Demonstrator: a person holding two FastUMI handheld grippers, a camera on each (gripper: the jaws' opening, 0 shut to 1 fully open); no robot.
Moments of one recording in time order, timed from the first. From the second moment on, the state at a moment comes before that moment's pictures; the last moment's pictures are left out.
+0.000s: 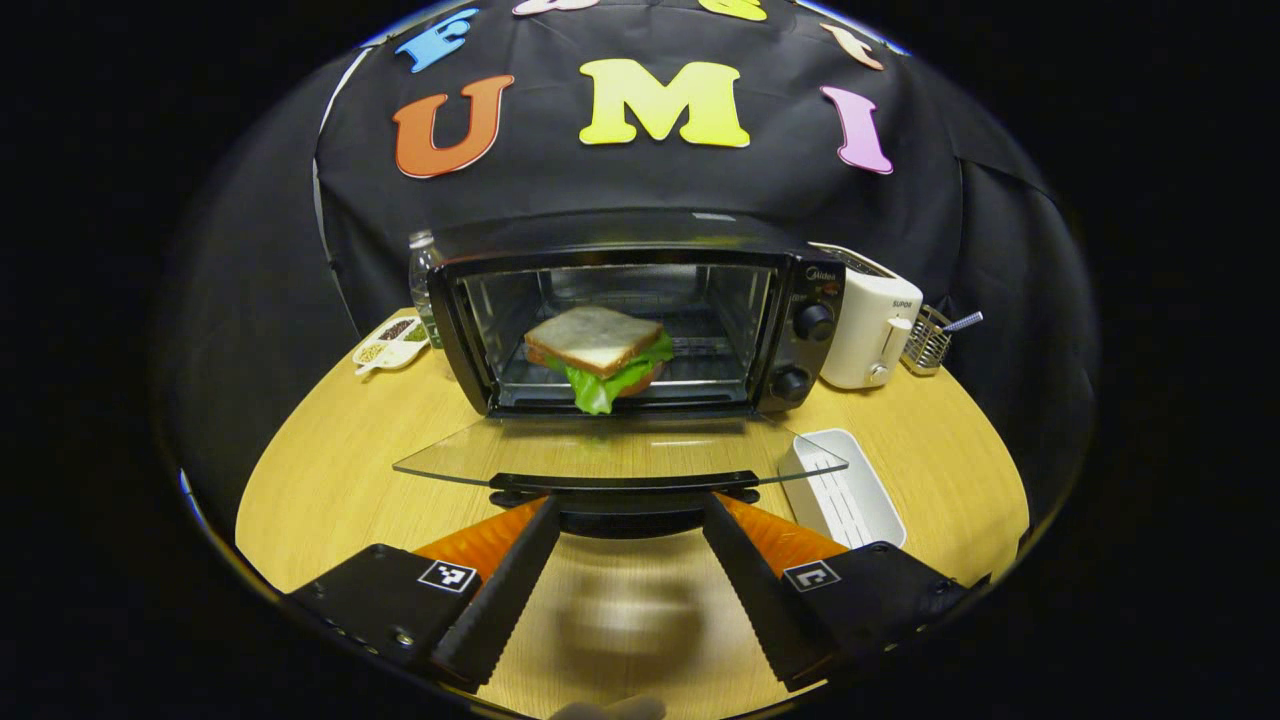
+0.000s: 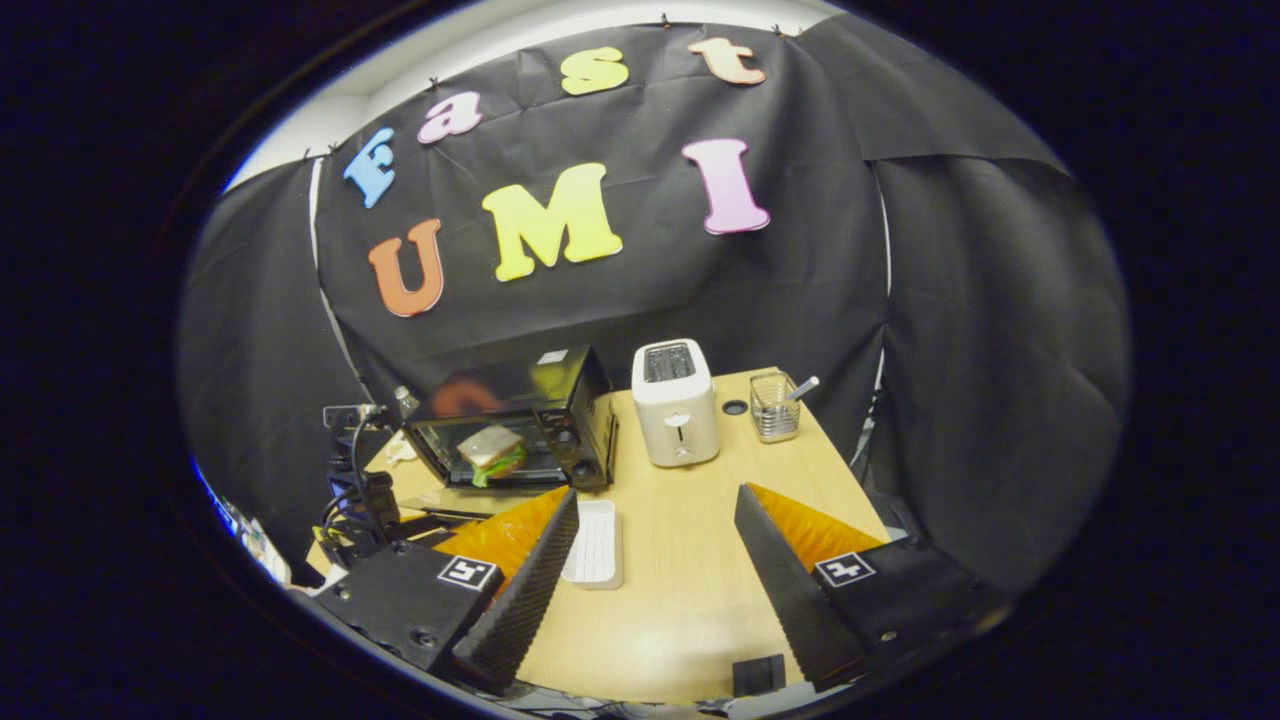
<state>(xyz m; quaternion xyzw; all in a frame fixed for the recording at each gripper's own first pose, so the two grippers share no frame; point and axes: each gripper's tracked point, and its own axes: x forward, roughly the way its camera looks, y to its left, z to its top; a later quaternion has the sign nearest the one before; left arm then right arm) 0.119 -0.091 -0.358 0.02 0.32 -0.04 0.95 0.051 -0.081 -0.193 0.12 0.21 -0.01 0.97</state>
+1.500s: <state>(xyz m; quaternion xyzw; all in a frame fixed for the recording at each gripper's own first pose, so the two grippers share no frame) 0.153 -0.091 -0.246 0.01 0.23 -0.01 0.97 0.060 -0.066 -0.143 0.07 0.16 0.02 0.98</state>
